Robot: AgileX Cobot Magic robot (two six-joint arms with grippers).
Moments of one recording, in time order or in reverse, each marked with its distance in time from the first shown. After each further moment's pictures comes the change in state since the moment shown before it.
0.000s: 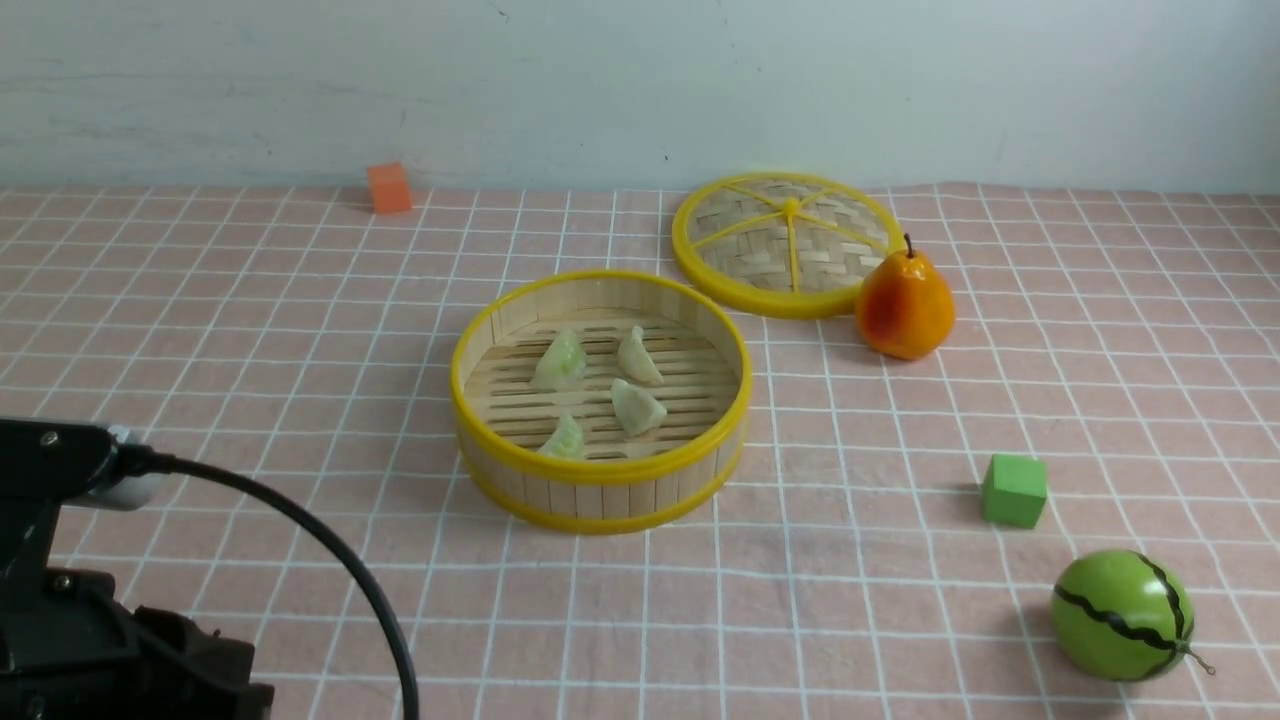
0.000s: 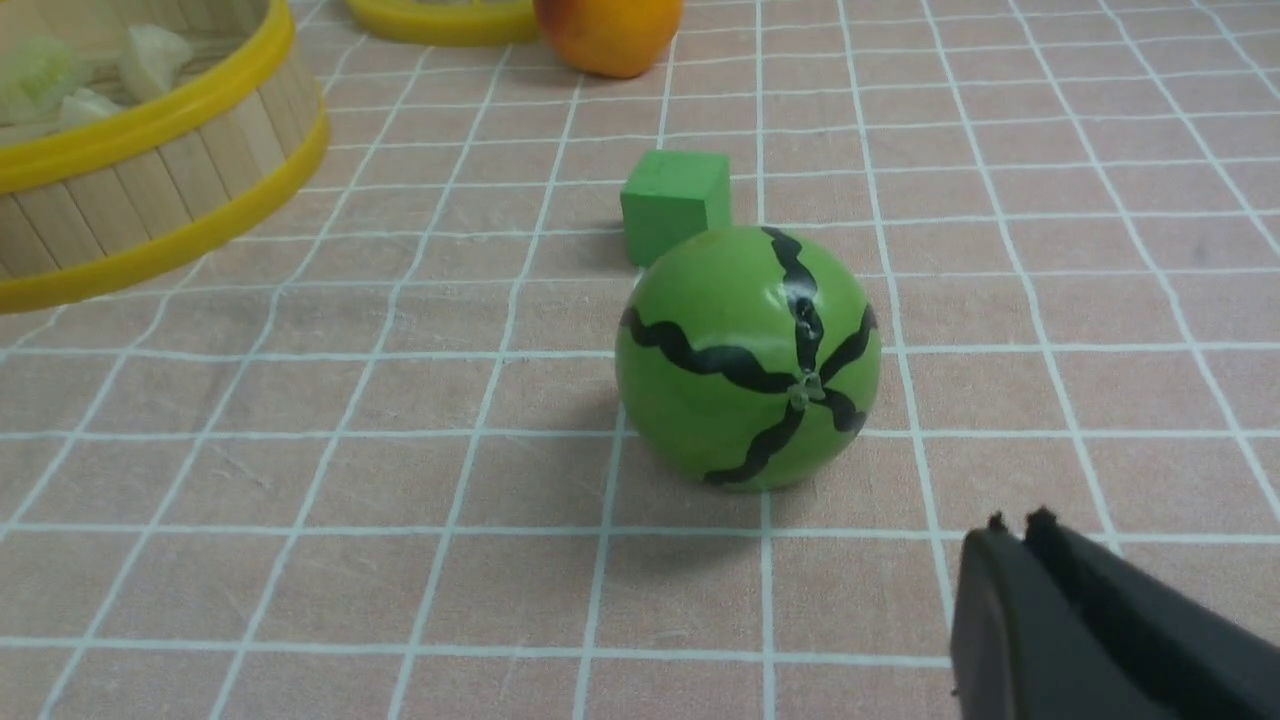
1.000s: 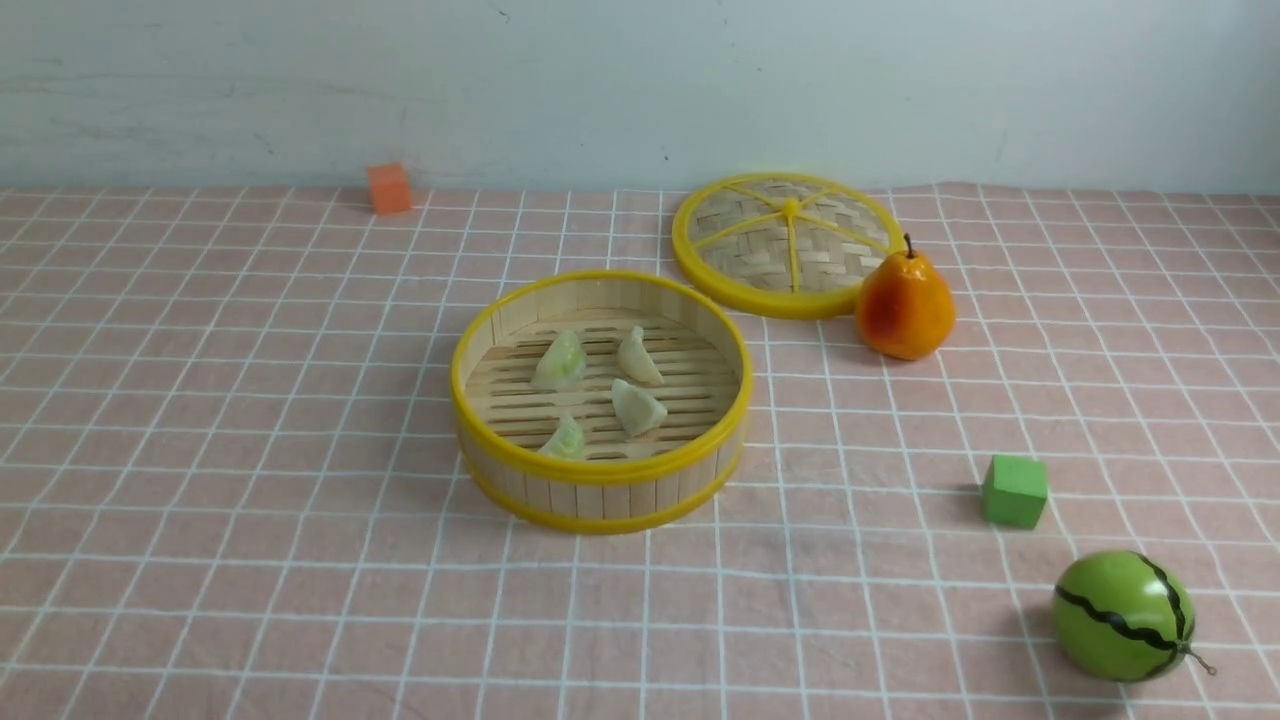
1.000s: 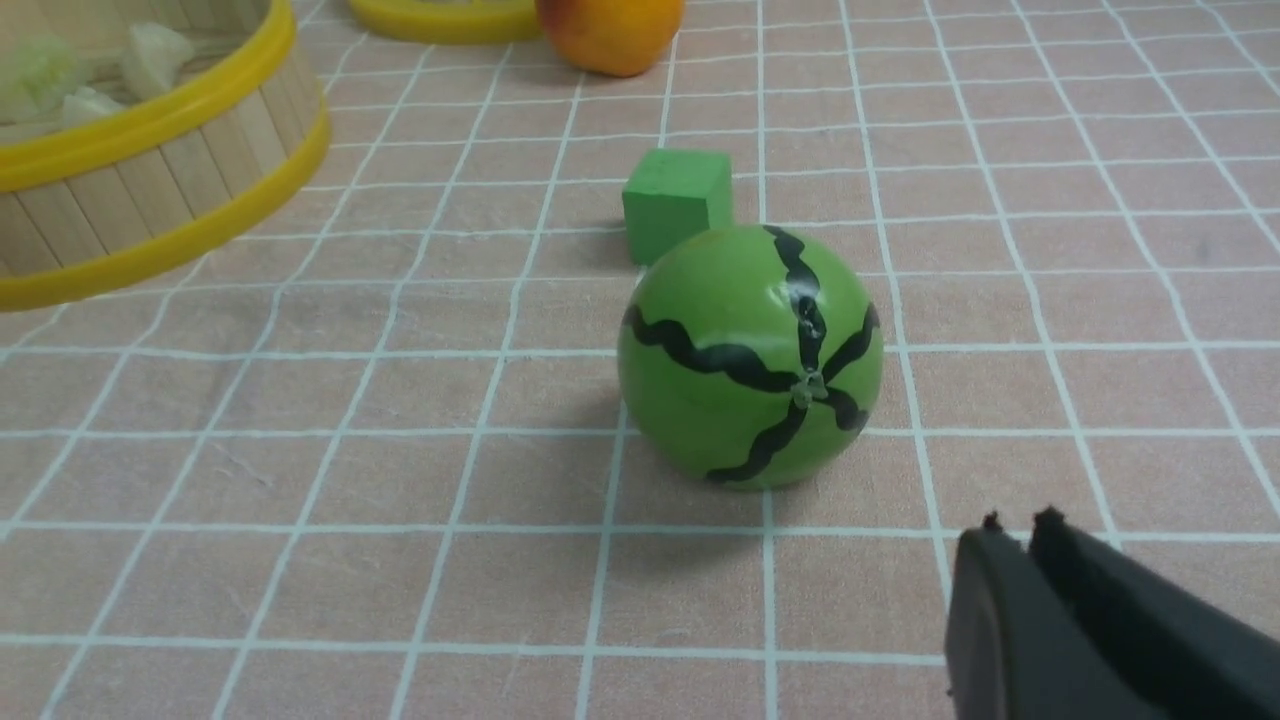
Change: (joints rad) right arm -0.001 0.000 0.000 0.000 0.002 0.000; left arm 0.168 -0.841 0.538 0.038 -0.282 -0.007
